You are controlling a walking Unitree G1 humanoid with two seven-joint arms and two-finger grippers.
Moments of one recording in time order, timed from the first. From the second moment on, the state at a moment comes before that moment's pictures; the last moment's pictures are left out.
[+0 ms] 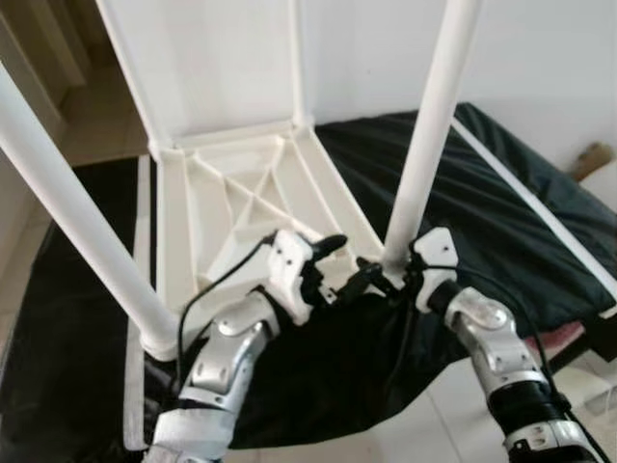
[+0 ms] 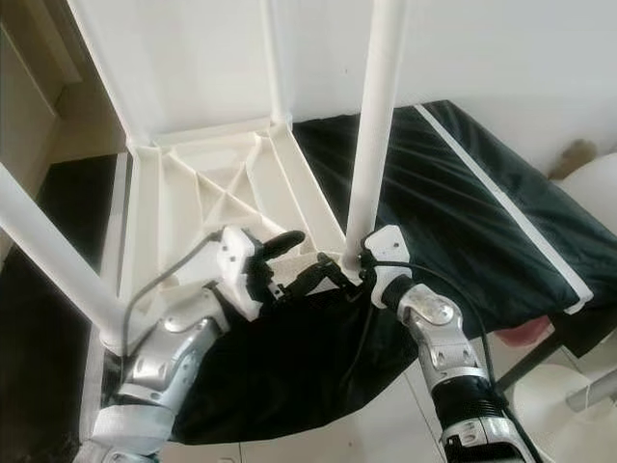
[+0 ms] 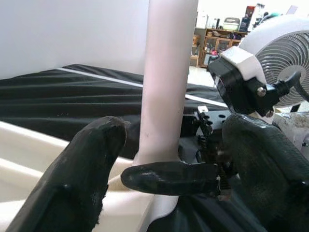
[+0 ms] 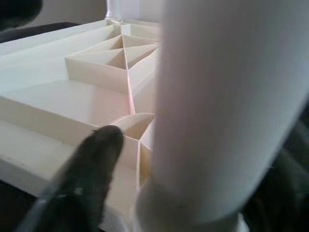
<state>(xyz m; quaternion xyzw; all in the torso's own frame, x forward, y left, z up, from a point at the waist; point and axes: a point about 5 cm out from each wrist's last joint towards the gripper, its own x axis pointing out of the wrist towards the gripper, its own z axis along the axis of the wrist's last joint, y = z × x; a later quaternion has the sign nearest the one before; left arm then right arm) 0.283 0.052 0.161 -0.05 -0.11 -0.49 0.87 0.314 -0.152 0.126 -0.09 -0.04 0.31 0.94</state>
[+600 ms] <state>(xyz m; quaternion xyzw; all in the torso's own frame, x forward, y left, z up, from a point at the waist) 0.282 0.051 0.164 -0.06 -0.11 -0.49 0.86 0.312 -0.152 0.121 -0.06 -0.04 0.30 0.95</state>
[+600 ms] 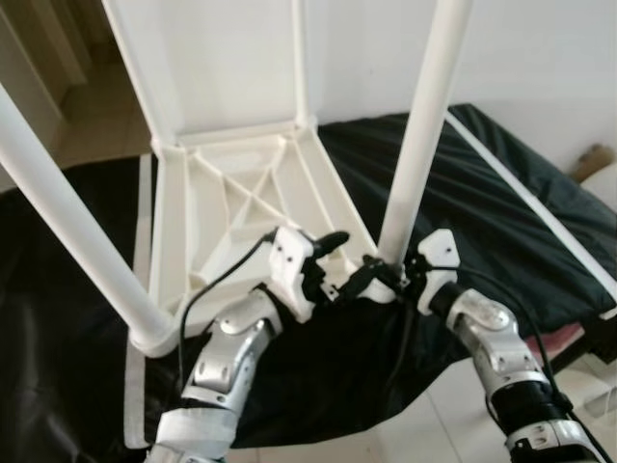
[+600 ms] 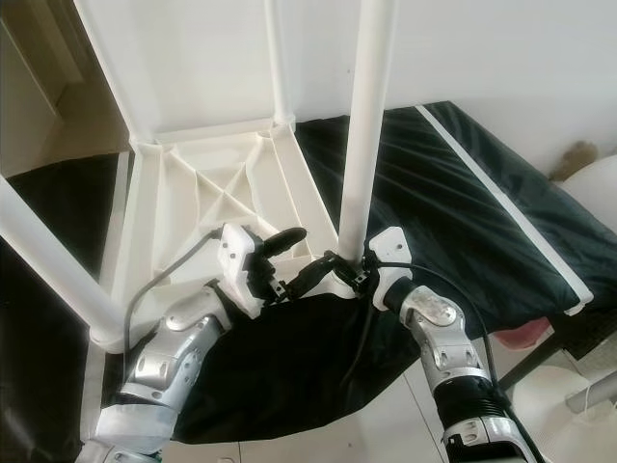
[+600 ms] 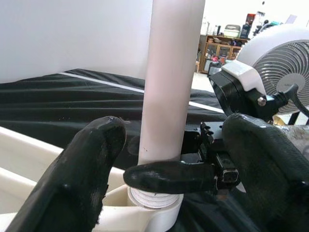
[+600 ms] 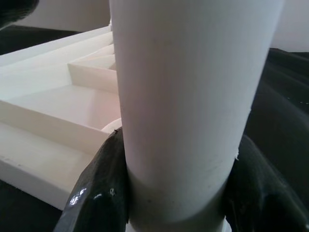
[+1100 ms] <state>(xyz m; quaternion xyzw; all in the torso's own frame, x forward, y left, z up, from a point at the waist) 0.280 0.056 0.165 -0.06 -0.11 -0.48 0.87 0.300 -0.141 0.115 -0.01 -0.06 0.14 0.99</state>
